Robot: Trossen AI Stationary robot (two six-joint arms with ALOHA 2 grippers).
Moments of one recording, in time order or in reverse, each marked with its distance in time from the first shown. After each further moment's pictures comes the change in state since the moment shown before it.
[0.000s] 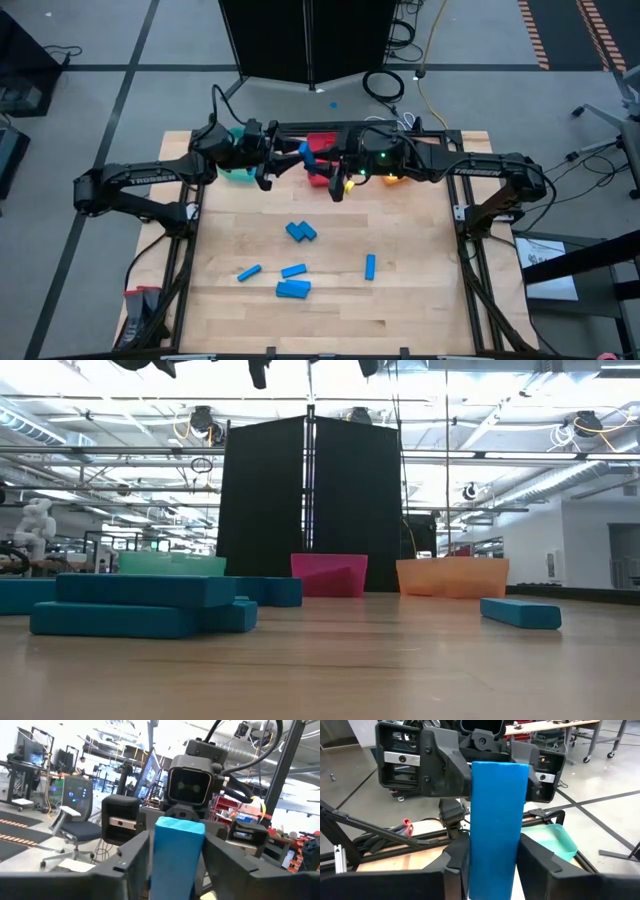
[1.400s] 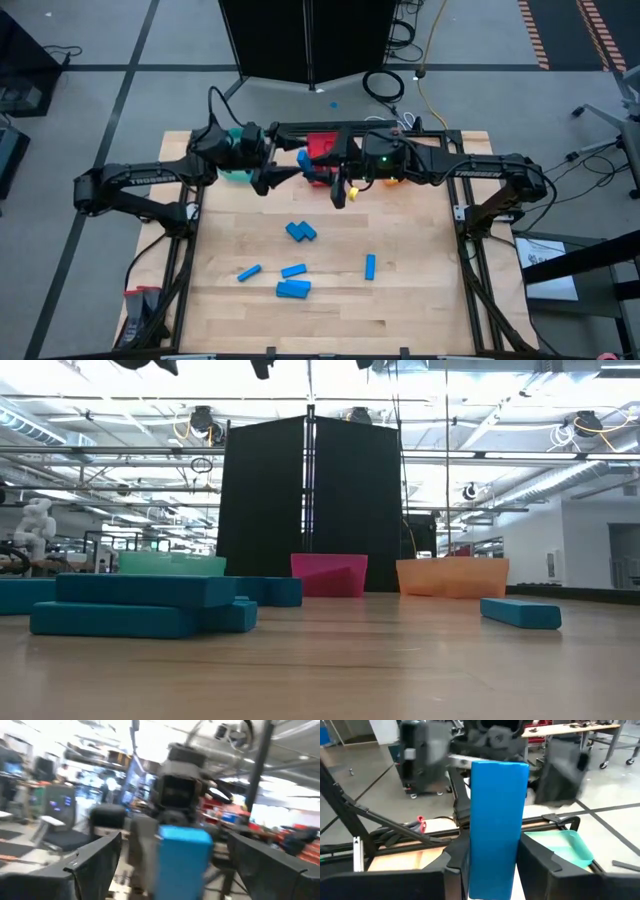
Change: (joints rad) left arm -0.017 0.001 0.000 0.047 0.064 0.024; right arm 0.020 0.000 0.002 0.015 -0.048 -0.033
